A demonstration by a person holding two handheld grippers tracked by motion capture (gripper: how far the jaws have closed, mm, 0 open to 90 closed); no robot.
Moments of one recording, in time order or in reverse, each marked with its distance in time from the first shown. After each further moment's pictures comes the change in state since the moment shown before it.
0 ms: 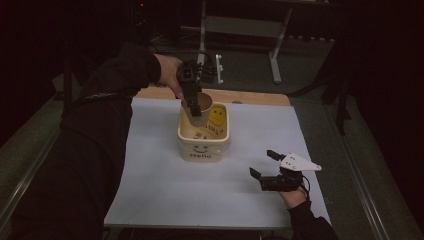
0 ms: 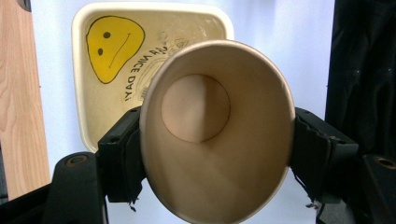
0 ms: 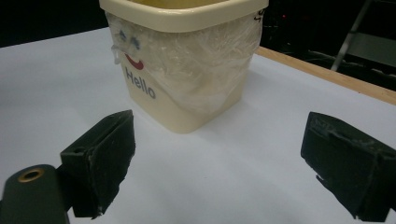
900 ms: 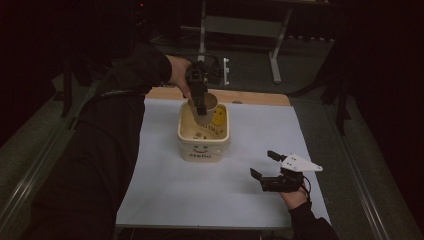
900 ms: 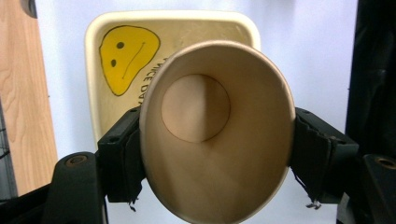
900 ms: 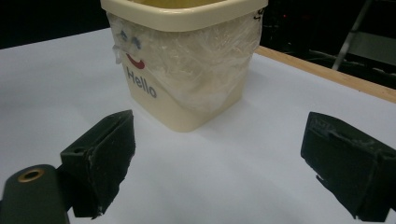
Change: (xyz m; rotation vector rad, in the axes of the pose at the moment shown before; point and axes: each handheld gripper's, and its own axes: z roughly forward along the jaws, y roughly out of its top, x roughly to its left) left arm 0.021 0.012 0.019 0.027 0.010 0.013; right arm -0.001 -0.001 -0.003 -0.003 0.004 0.006
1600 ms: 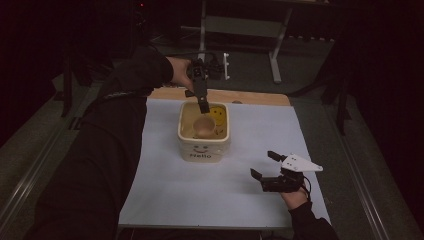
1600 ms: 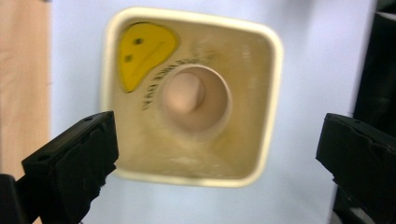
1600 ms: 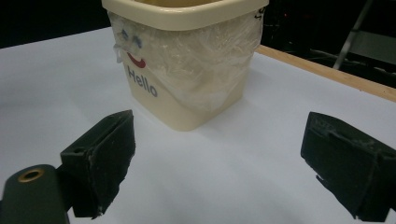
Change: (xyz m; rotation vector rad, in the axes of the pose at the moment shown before) left arm 0.016 -0.003 0.004 -0.027 -0.005 -0.138; right arm 0.000 0.000 0.000 0.004 0.003 -0.002
